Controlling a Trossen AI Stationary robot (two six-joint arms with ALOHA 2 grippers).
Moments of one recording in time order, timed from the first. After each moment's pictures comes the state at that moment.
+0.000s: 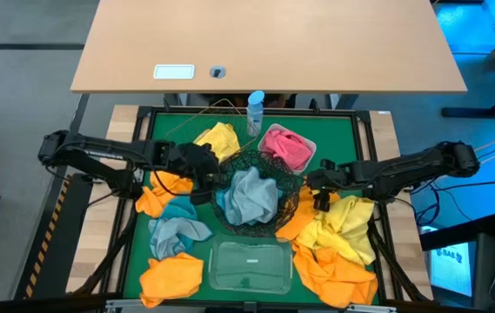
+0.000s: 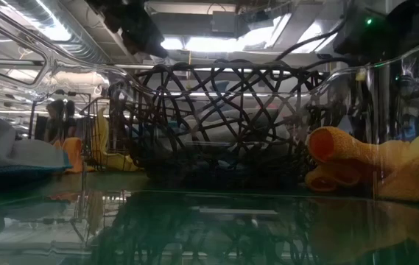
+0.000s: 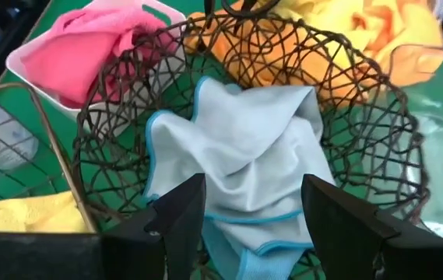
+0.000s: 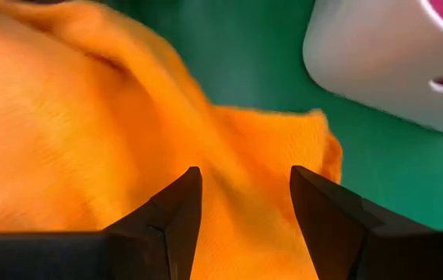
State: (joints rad) left arm -0.01 1.22 0.96 -0.43 -0.05 -0.10; right arm 0.05 1.16 0.52 -0.52 0.17 0.18
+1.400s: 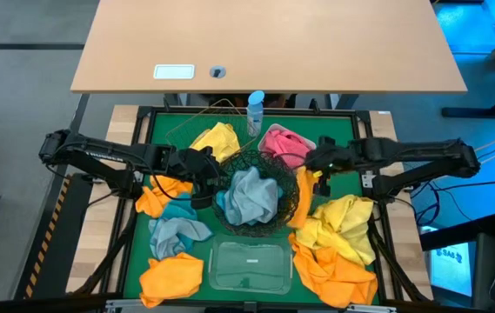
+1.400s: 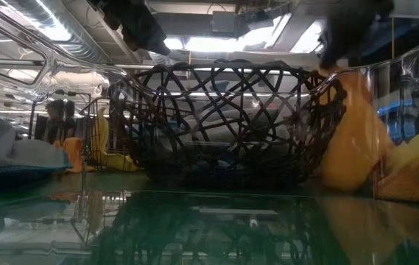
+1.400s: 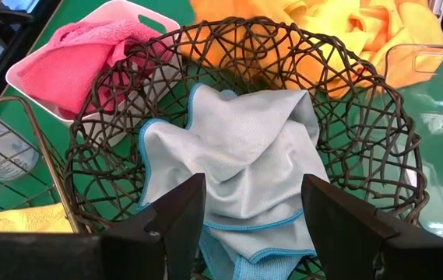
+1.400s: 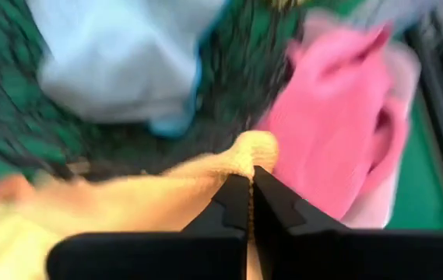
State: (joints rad) left arm -0.06 1.23 0.96 -0.40 -0.10 -0.10; right arm 0.03 1.16 1.10 -0.94 0.20 0.06
